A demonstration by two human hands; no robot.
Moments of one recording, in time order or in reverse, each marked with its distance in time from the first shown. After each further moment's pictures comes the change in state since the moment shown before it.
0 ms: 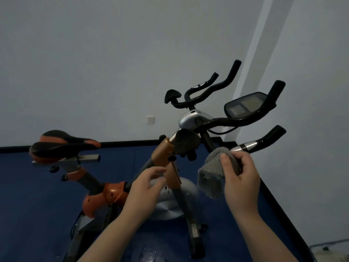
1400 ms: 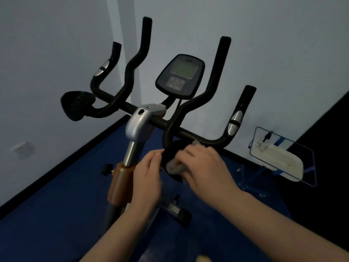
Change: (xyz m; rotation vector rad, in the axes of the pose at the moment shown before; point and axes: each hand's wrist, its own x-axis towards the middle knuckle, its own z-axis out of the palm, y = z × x) left_hand 0.246 -0.025 0.015 -0.406 -0.681 0.178; right_hand 0.060 0.021 0.175 -1.217 -0.140 0.070
